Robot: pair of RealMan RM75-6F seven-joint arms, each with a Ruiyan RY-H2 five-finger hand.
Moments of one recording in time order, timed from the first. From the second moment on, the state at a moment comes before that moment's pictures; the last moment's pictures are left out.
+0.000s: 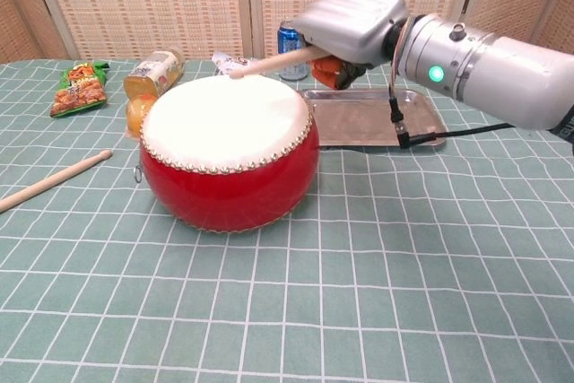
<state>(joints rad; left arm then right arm) -0.09 -1.25 -0.02 -1.37 1.51 1.47 -0.09 1.00 -1.63 0.19 -1.22 -1.35 0.99 -0.58</state>
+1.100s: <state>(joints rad) -0.09 -1.25 -0.02 -1.37 1.51 1.46 -0.09 1.00 -1.66 0.16 -1.17 -1.33 0.91 -0.61</state>
